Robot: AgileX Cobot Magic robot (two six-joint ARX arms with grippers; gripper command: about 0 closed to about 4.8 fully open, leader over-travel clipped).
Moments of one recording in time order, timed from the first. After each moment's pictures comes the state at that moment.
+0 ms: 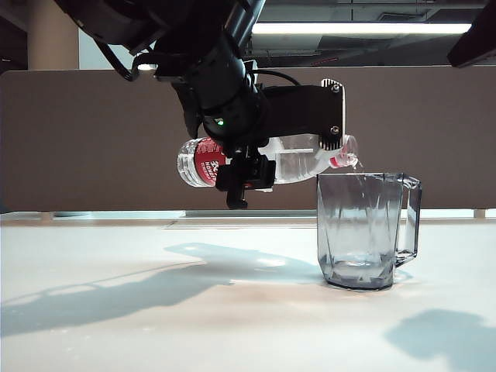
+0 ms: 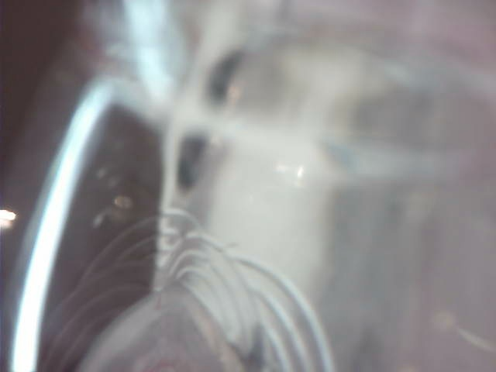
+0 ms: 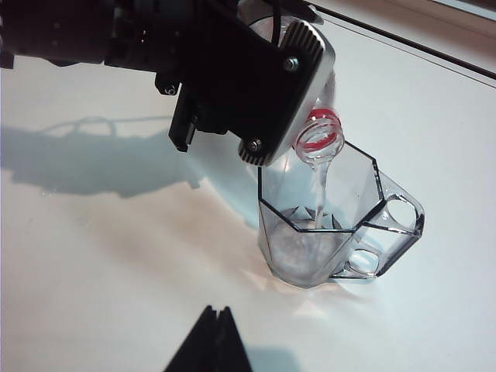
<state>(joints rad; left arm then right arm) -0.86 1.75 1.02 0.32 -0.42 1.33 0.88 0.43 0.52 -0.54 0.21 0.06</state>
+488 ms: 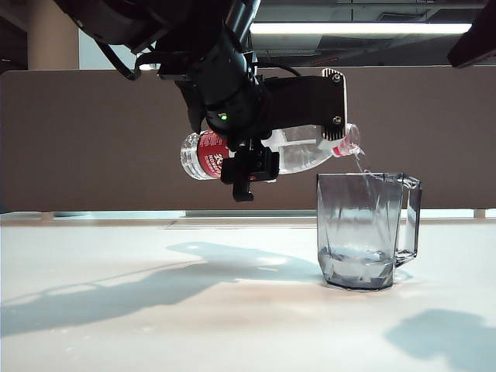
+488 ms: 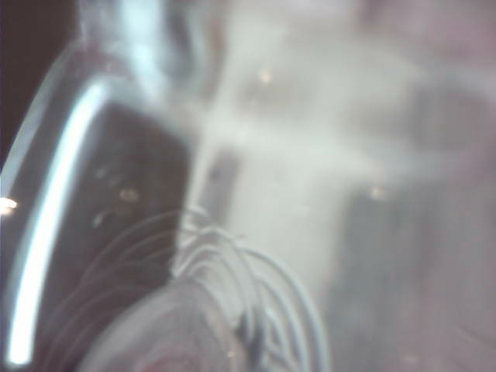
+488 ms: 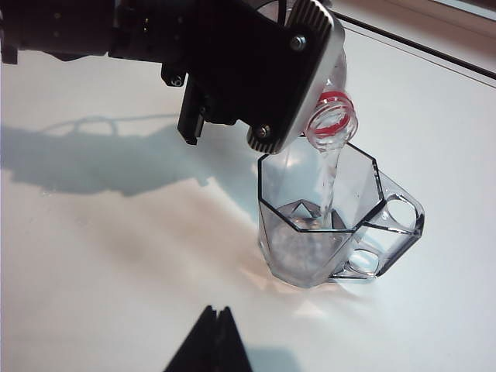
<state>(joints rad) -0.85 1.75 1.02 0.37 -0.42 1.33 0.88 0.43 0.52 -0.54 0.21 0.06</state>
